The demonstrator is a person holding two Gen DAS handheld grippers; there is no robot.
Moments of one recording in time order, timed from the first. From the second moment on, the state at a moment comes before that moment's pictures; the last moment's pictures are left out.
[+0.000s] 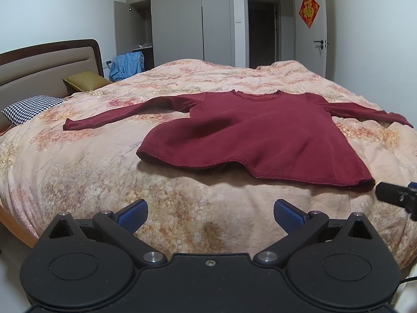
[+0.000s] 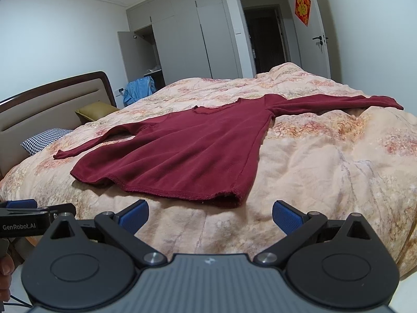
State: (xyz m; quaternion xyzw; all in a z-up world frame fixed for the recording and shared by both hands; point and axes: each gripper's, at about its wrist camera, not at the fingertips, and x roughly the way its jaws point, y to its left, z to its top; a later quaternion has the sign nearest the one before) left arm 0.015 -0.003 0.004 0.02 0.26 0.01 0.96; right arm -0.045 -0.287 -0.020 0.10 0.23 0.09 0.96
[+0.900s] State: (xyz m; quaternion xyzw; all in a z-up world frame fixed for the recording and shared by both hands) left arm 0.177 -0.175 0.030 0.04 0.32 -0.18 0.93; right arm 0.153 -0.577 -0.020 0.24 0.24 -0.03 0.94
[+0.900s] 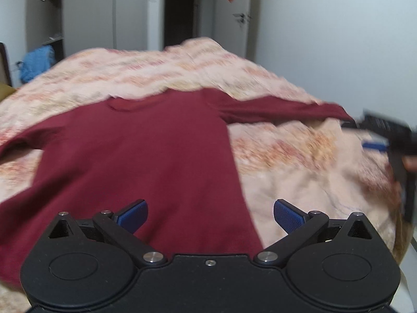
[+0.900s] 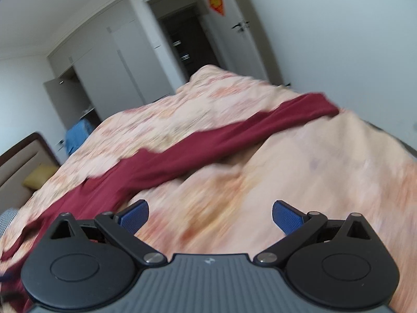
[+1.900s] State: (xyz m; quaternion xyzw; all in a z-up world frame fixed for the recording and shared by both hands) left arm 0.359 -0.145 0.075 -0.06 0.29 0.00 0.95; right arm 0.310 -0.684 0.008 0.26 0.14 -0.21 0.93
